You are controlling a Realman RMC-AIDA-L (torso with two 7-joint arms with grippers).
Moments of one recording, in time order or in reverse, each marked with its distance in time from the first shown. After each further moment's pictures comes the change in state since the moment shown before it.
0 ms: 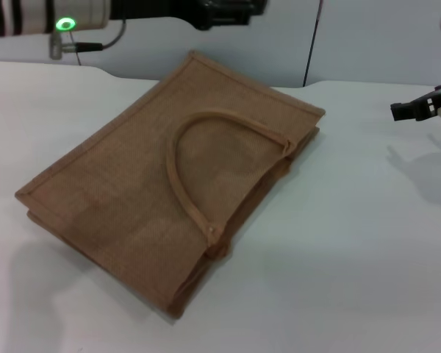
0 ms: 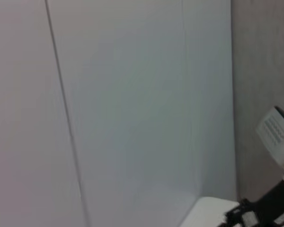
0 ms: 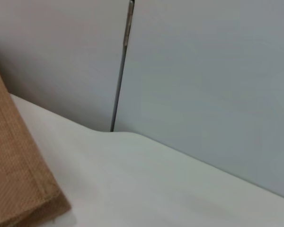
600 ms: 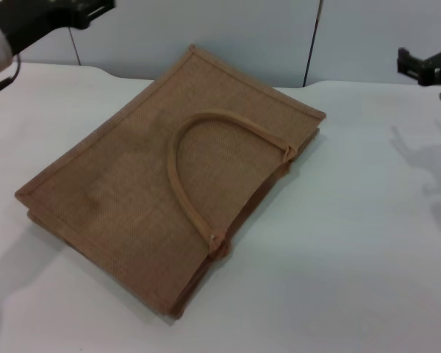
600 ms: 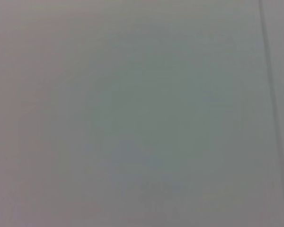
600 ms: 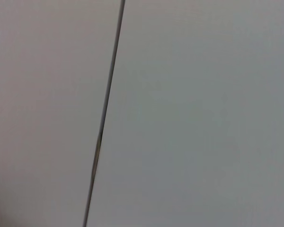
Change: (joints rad) left arm 0.224 -0.013 0.017 -0.183 -0.448 0.386 0.481; right arm -0.235 0.009 -0.249 -0.038 0.123 -0.670 0.007
